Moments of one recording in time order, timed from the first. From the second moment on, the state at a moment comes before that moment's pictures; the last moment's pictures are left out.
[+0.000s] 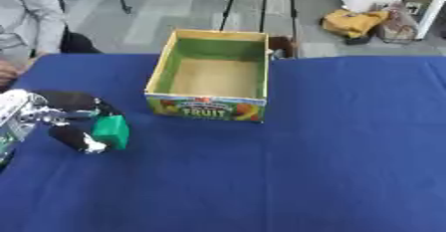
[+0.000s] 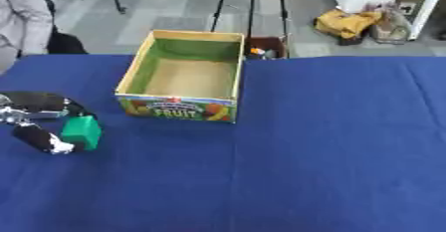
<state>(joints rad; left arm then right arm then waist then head) -0.67 0.94 -0.12 -1.17 -0.77 -0.49 -0.61 -0.53 -0.19 -0.12 -1.98 0.21 -0.35 -0.10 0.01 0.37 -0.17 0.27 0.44</state>
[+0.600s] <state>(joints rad) -0.66 0.94 -0.12 -1.17 -0.77 -0.51 -0.59 -0.53 -0.19 -0.12 -1.98 0.21 -0.35 -0.11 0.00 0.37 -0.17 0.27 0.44</state>
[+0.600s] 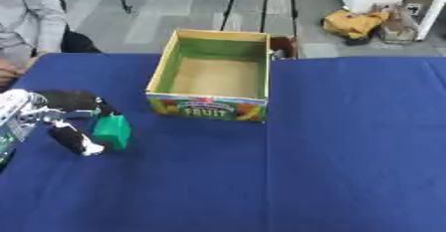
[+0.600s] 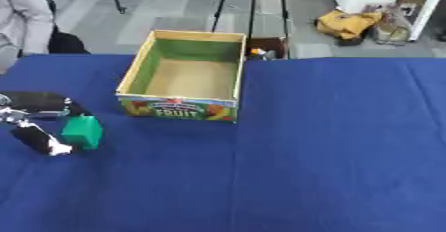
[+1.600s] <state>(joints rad) -0.67 0.94 -0.12 -1.17 -0.76 -0.52 -0.59 -0.53 -0.19 -0.12 -1.98 0.21 -0.34 -0.11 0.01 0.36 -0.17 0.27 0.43</state>
